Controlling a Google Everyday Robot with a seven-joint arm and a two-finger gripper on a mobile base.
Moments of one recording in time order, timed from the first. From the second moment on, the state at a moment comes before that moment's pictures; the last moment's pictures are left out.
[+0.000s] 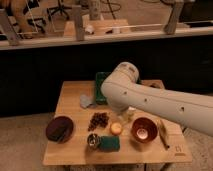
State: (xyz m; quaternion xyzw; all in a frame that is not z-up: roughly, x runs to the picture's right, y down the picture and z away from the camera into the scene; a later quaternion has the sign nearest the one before) arm 0.055 0.105 0.654 -0.24 -0.06 -0.24 0.94
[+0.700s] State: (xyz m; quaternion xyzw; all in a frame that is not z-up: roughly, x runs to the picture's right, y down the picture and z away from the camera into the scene) arm -0.046 0.104 0.654 -0.20 -0.16 -0.51 0.82
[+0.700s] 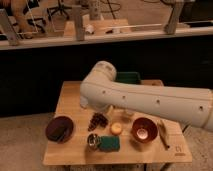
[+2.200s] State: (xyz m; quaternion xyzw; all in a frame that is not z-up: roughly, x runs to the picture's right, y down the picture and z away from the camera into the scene) arm -0.205 0.135 0.713 -0.17 -0.25 -0.73 0.61
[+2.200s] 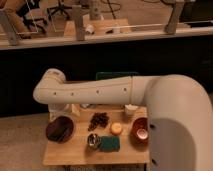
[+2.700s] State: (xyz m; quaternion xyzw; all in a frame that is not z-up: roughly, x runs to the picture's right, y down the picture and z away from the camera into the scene) arm -0.218 0.155 0.744 -0.21 -0.32 -0.73 0.56
